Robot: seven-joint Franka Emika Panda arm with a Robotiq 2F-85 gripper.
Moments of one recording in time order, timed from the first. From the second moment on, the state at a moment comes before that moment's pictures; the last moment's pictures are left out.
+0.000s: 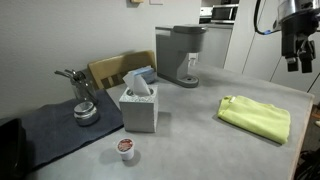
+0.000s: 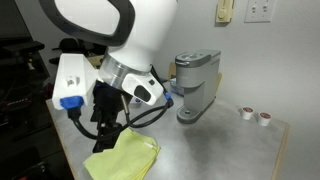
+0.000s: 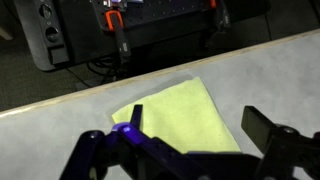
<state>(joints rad) -0.20 0.03 -0.28 -2.32 0.15 1.81 -0.27</state>
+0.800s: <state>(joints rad) -0.20 0.11 -0.25 -2.30 0.15 1.81 -0.36</state>
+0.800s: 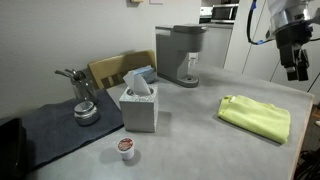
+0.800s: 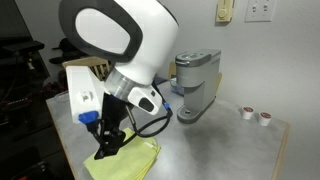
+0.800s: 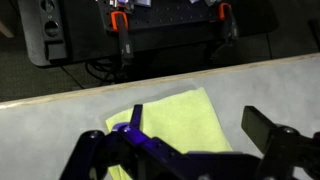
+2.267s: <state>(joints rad) -0.25 0.46 -0.21 -2.05 -0.02 1.68 -0.63</state>
